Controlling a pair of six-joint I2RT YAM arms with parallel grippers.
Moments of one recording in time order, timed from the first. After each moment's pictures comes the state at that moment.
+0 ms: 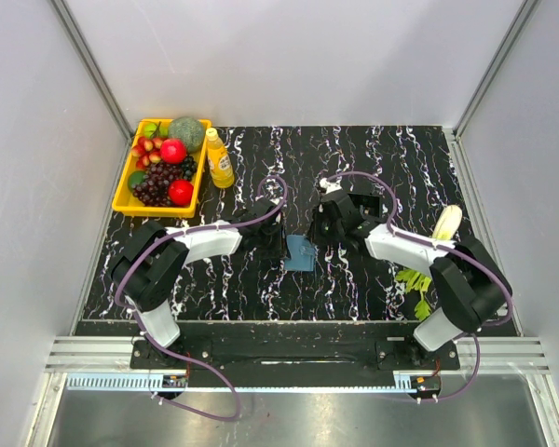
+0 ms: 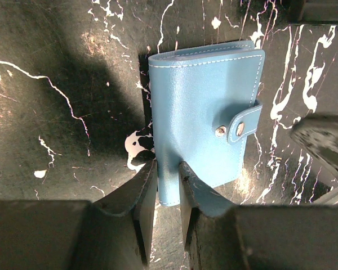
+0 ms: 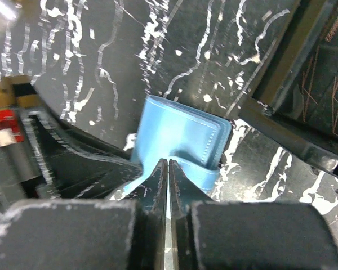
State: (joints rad) left arm -0.70 1.74 0.96 -0.19 0.16 -0.71; right arm 0.65 1.55 0.89 -0.05 -0.04 0.56
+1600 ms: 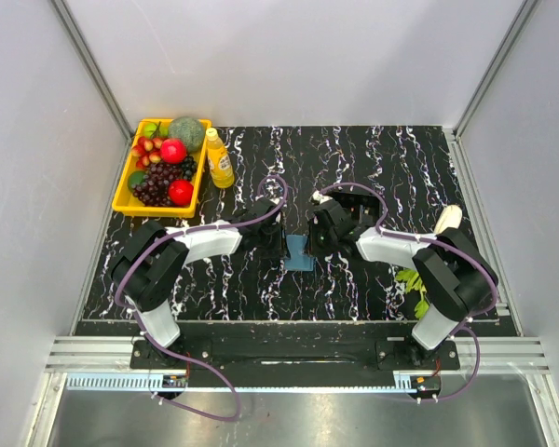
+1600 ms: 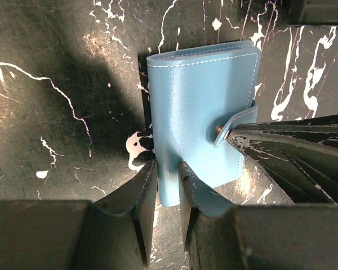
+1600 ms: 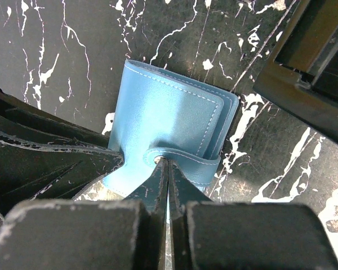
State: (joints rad) left arm -0.70 1.74 0.96 -0.19 0.15 -0.71; right arm 0.68 1.66 0.86 -0.04 -0.07 0.57
